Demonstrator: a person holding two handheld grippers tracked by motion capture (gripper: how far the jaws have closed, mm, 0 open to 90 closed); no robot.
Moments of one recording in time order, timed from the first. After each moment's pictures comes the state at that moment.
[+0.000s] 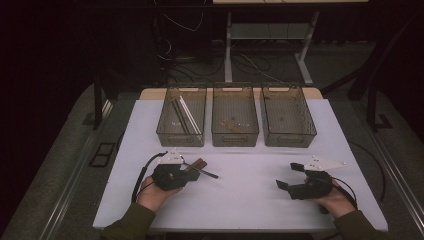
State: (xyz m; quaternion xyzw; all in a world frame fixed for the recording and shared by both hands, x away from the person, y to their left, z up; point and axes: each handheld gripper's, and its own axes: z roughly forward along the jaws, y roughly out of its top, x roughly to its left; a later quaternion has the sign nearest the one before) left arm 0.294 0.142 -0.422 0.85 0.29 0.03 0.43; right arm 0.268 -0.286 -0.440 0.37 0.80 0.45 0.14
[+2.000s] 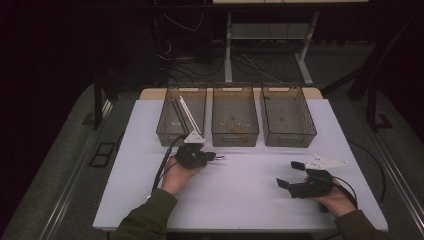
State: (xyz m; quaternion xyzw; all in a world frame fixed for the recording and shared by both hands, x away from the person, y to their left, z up) left arm 0.351 0.099 -0.422 0.84 0.33 0.07 0.43; right arm 0.269 -0.288 -0.438 0.37 0.80 0.46 0.14
